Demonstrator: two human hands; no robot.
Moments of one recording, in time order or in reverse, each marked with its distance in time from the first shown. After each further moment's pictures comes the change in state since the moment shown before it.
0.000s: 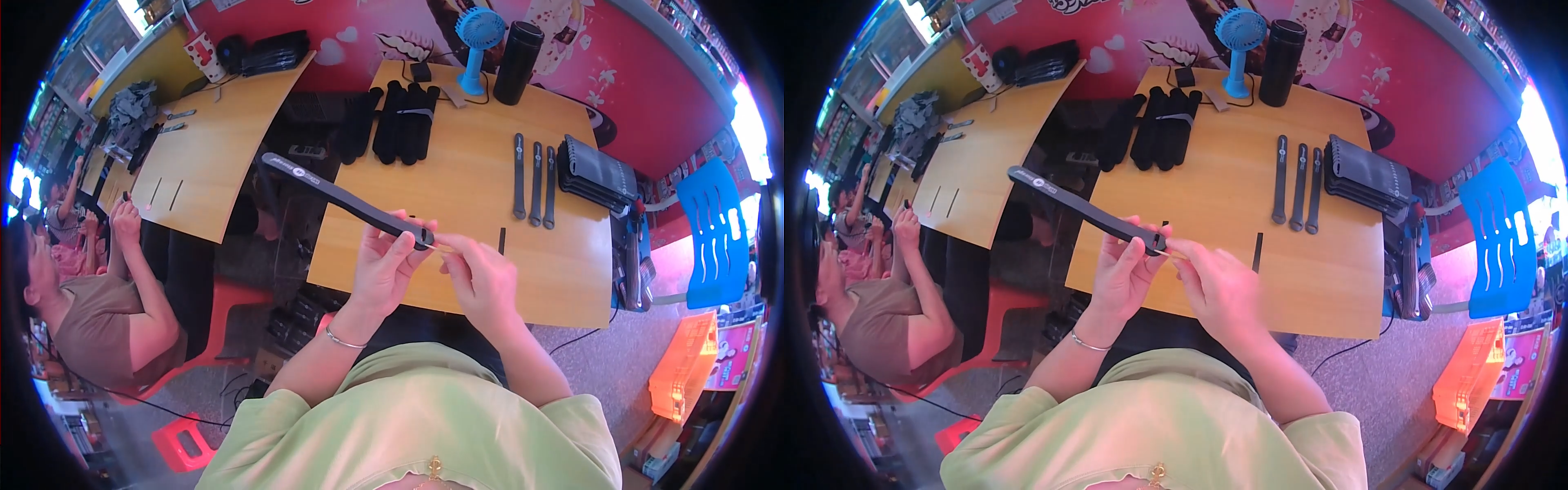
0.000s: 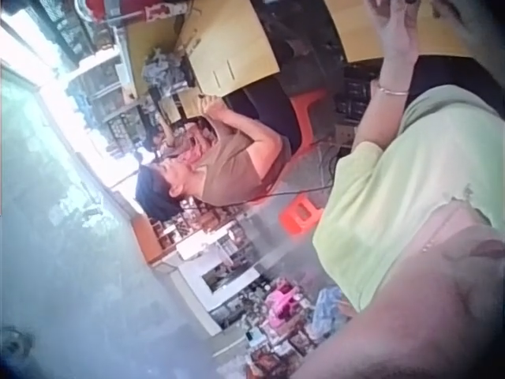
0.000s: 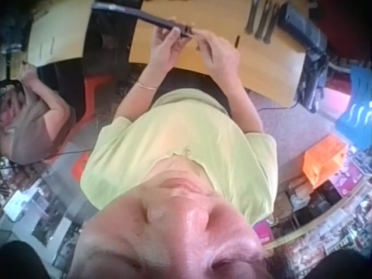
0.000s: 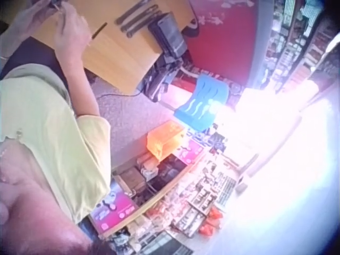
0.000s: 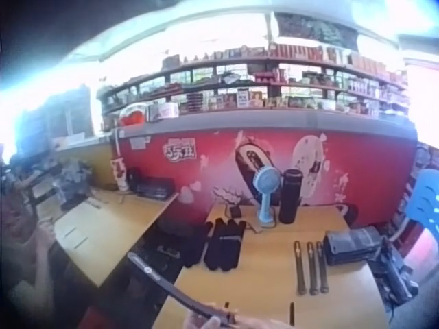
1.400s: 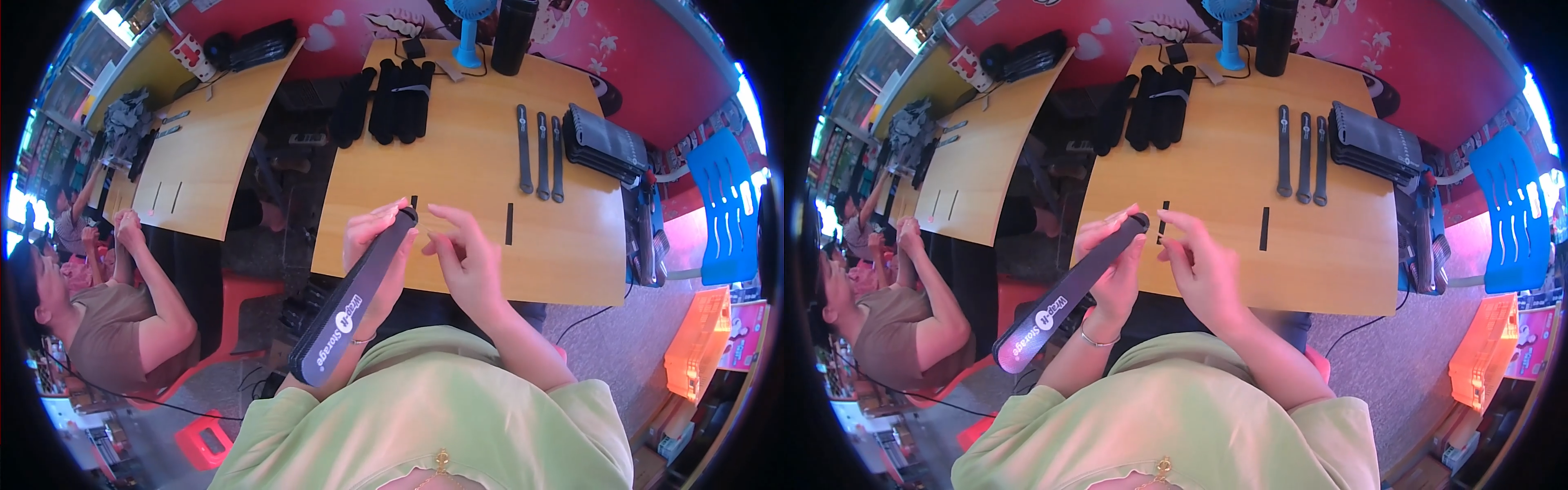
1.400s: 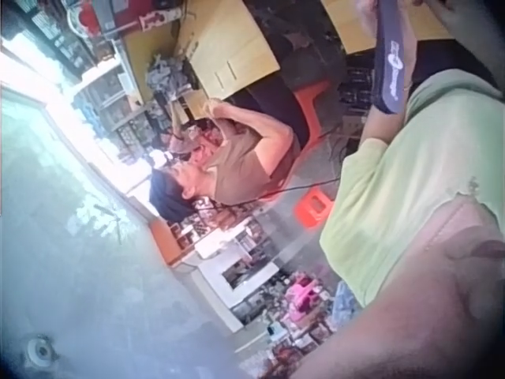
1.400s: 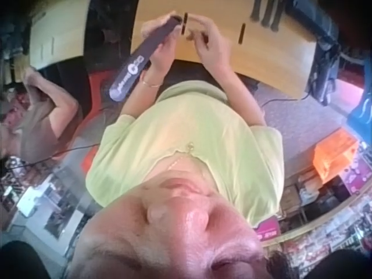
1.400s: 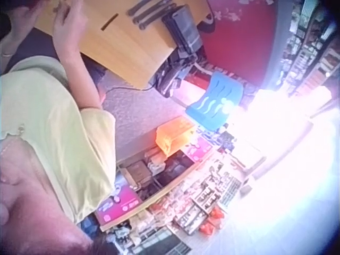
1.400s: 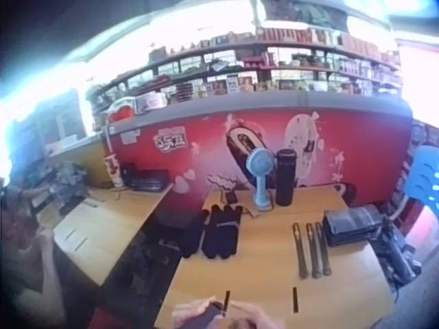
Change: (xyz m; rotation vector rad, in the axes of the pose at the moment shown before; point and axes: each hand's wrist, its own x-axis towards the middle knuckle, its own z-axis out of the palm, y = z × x) left_hand -0.004 -0.004 -0.010 1.092 -0.124 0.818; right_hand -0.008 0.007 0.037 0.401 0.033 0.181
